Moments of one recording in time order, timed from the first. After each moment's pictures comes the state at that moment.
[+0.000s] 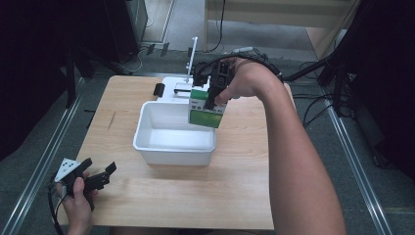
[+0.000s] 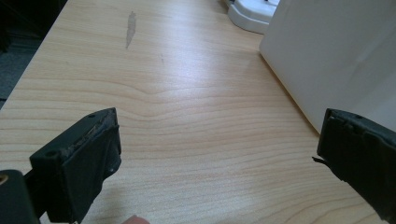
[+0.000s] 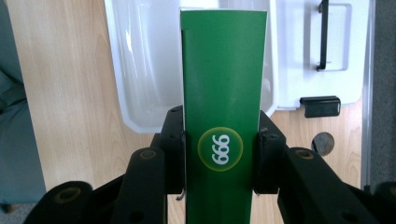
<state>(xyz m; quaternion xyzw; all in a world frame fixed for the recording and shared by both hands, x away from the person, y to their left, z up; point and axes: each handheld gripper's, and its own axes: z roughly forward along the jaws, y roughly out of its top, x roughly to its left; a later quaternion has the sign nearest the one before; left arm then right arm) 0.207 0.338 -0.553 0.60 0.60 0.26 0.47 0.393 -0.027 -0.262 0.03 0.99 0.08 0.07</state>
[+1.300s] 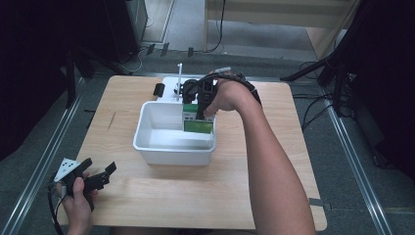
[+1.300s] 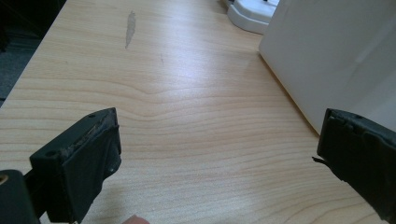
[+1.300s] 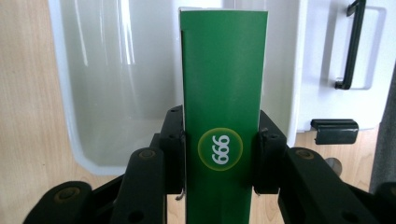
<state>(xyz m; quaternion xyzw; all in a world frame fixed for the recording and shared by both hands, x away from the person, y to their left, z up) 0.207 0.338 -0.553 0.59 0.60 0.25 0.47 0.410 0.000 -0.332 0.00 0.99 0.06 0.08</state>
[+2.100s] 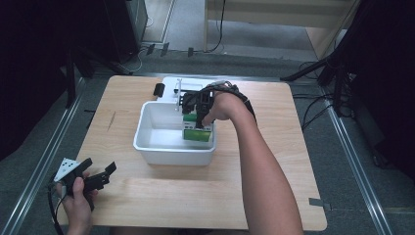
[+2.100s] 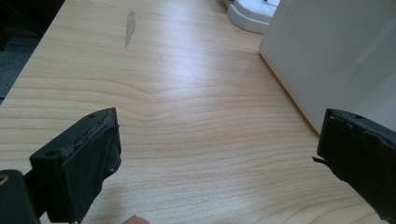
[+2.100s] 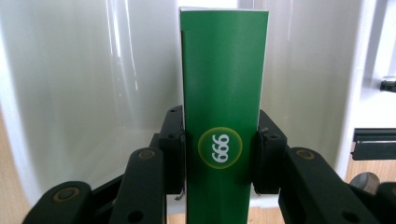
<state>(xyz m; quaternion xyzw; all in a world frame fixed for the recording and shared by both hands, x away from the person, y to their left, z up) 0.208 0.339 -0.553 0.59 0.60 0.25 0.48 0.419 0.005 -0.383 0.00 1.00 0.04 0.06</state>
